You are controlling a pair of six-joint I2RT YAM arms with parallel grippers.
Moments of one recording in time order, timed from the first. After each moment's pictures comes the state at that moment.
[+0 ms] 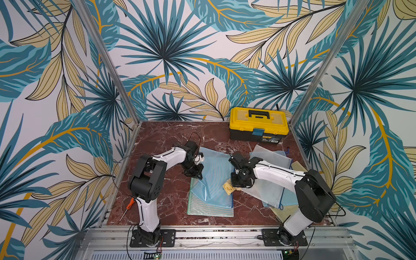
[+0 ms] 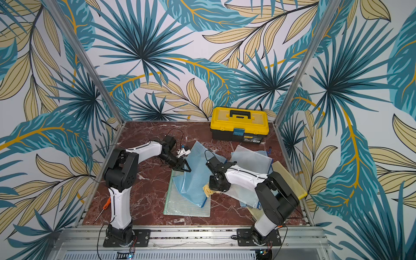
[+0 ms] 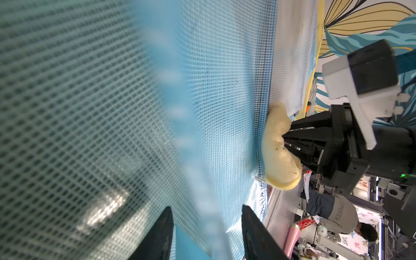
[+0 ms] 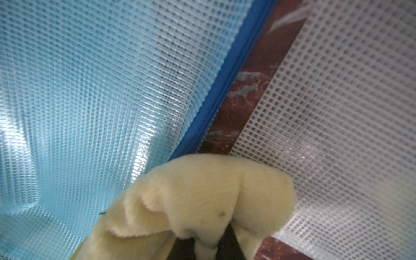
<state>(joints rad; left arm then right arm) -0.34 2.06 1.43 -0.83 0.86 0.07 0.64 1.62 0.92 -0.67 -0.03 0.73</state>
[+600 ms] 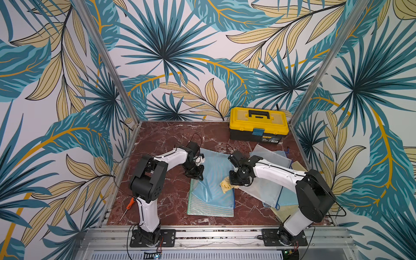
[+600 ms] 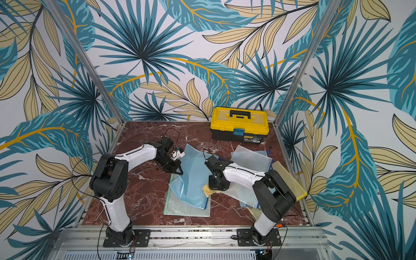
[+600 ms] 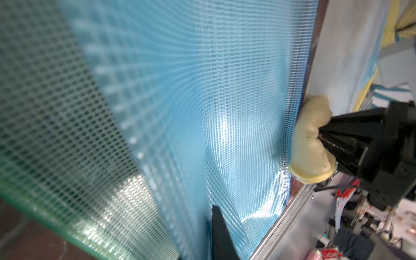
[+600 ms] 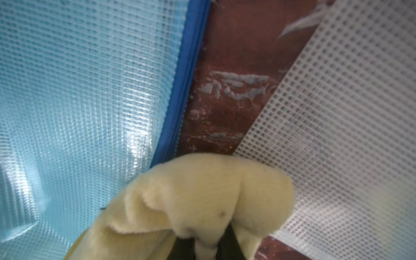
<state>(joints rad) -0.37 1.90 1.28 -0.83 0.58 -0.09 0.64 1.66 0.99 -0.74 -0.02 0.67</state>
